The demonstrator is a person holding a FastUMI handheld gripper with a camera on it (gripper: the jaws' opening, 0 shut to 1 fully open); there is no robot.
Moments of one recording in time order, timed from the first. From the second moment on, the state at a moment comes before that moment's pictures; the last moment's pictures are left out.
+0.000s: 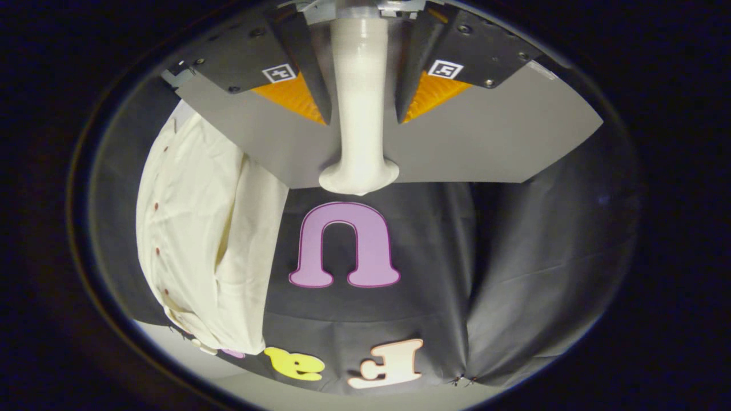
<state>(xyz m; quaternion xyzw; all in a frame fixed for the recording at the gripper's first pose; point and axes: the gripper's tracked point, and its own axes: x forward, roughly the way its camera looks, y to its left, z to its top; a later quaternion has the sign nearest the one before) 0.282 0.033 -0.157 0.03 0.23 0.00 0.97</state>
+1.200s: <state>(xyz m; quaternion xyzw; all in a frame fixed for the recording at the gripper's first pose) 0.235 -0.144 -0.006 0.06 -0.04 0.04 1.00</state>
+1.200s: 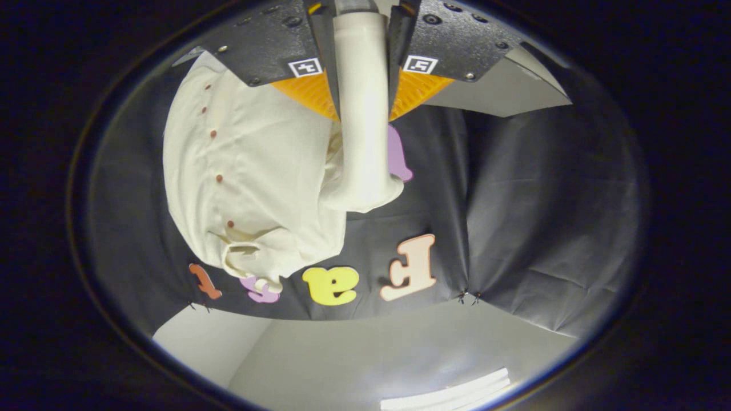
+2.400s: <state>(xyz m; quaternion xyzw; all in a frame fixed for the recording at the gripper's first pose) 0.235 -0.239 -0.182 0.14 0.02 0.02 0.99</state>
